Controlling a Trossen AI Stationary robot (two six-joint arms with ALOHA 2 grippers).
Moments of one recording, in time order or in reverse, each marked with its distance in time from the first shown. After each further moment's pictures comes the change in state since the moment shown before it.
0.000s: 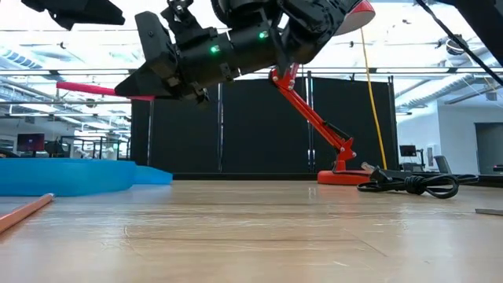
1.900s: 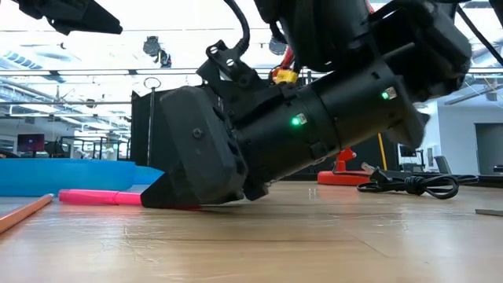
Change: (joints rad) left arm 0.000 0.000 0.000 -0.069 0.003 -0.057; right arm 0.306 0.129 -0.247 0.109 0.347 0.287
